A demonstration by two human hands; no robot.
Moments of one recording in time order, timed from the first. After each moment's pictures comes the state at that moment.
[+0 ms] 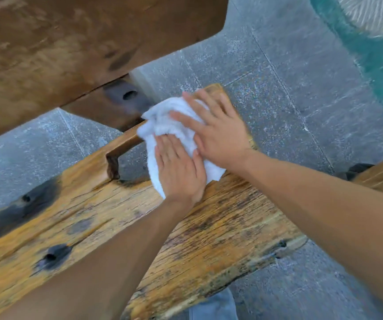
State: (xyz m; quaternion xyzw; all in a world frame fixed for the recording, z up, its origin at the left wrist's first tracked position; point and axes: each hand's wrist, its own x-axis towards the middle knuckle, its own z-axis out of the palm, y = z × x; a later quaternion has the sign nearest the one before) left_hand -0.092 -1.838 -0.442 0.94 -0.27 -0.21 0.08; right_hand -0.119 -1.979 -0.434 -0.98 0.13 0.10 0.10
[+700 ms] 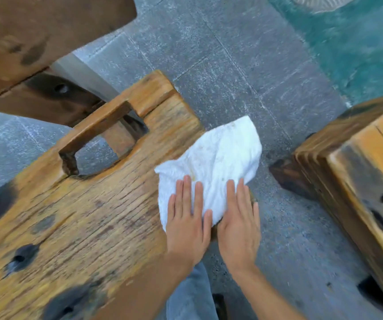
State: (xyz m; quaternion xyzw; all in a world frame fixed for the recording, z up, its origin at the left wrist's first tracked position) left_hand -0.260 -1.765 -0.438 0.84 -0.49 -0.23 0.06; right_hand -0.353 -1.836 -0.407 -0.78 0.58 0.06 0.23
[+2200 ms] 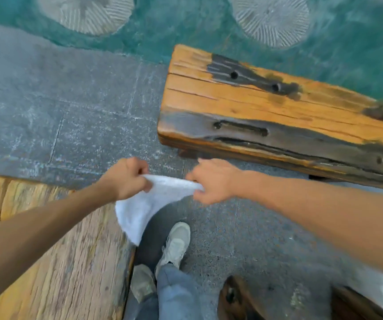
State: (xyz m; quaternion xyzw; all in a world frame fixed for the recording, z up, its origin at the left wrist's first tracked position) left_hand -0.309 -1.994 -0.336 0.58 -0.65 -0.48 -0.10; right_hand -0.550 -1.974 -0.309 -0.81 0.41 0.26 0.33
